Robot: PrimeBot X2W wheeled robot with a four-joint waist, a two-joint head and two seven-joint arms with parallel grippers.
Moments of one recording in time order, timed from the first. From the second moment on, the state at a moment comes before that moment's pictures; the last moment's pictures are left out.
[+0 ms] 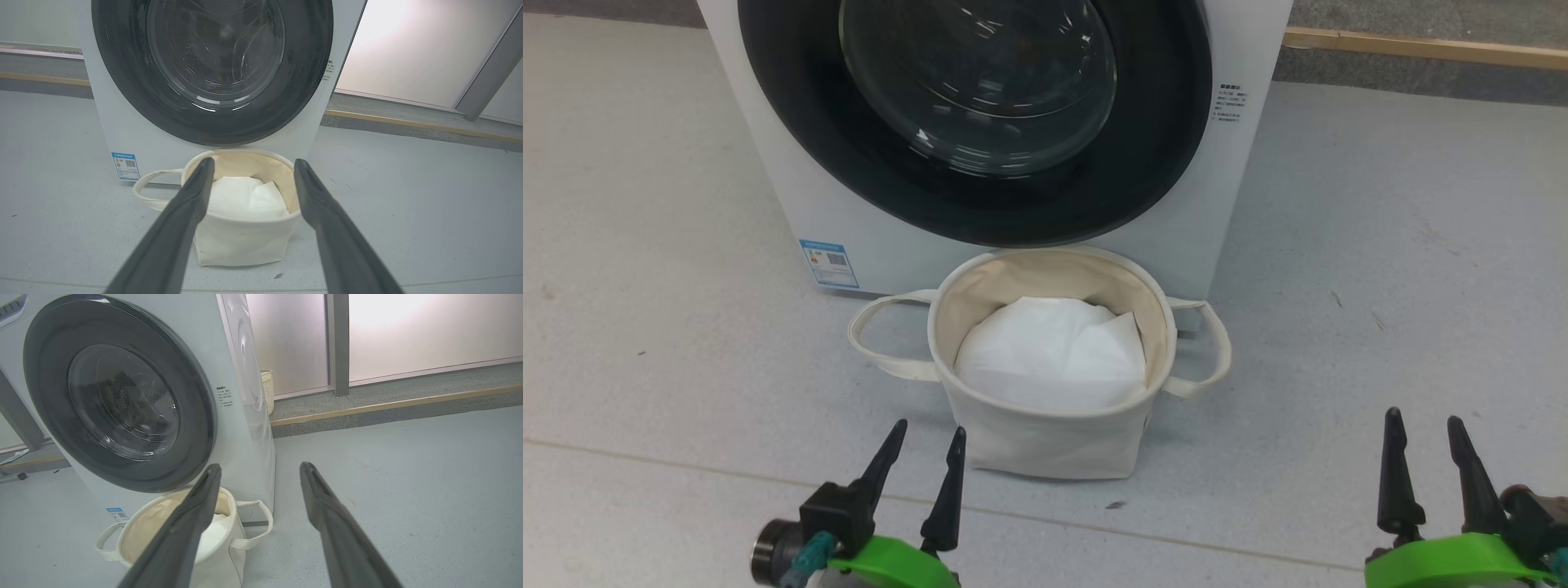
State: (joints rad) left arm -0.17 0.04 -0.29 0.42 -0.23 -0.04 -0.26; right arm 0.05 -0.04 -0.10 0.15 0.24 0.13 -0.26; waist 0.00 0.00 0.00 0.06
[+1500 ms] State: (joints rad) left arm -0.17 0.04 -0.29 0.43 -0.23 -0.02 -0.26; right arm 0.05 -0.04 -0.11 0.16 0.24 0.13 -0.26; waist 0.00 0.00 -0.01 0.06
